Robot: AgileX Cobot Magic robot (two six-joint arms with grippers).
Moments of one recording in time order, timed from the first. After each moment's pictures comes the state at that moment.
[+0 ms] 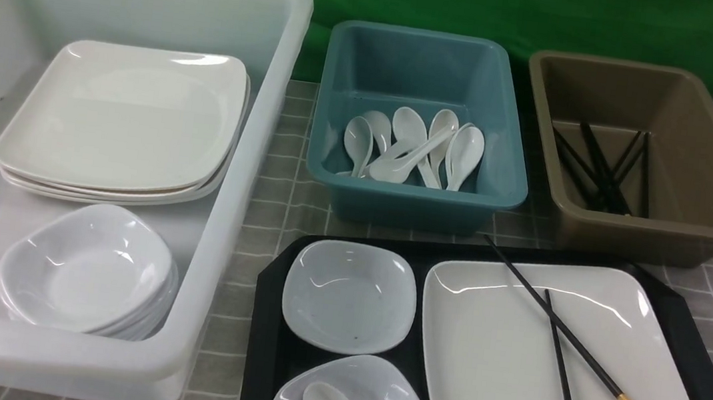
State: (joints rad) right arm 0.04 0.00 0.01 0.18 -0.46 0.60; left arm 0.03 0.19 -0.58 -0.14 0.01 -0.39
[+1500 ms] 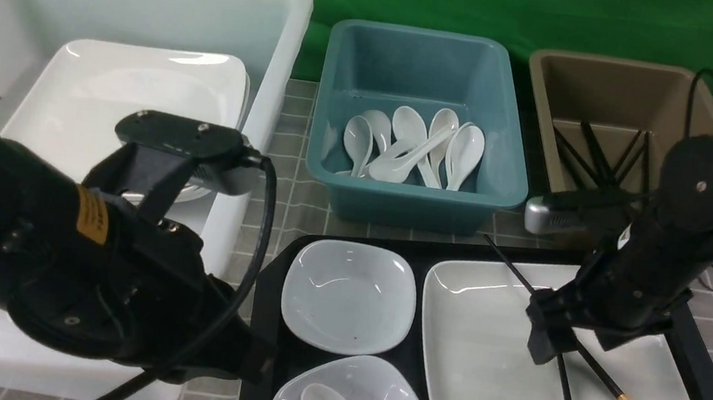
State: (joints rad) right arm 0.31 1.81 -1.15 0.09 0.75 -0.07; left arm -0.63 1.16 -0.94 -0.25 0.94 -0.08
